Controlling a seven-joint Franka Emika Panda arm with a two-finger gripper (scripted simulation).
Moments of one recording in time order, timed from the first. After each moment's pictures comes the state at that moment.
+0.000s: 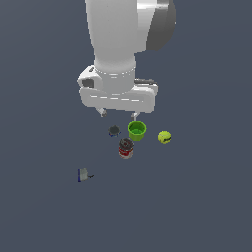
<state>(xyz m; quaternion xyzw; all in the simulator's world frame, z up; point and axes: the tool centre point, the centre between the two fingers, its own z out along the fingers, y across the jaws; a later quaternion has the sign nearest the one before) 0.026 -0.023 0.310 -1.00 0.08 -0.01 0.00</state>
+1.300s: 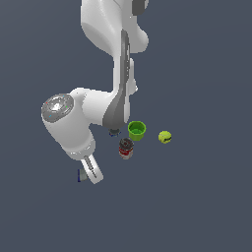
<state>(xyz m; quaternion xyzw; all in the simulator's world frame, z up) 0.105 -0.136 0.137 -0.87 0.48 0.00 0.01</state>
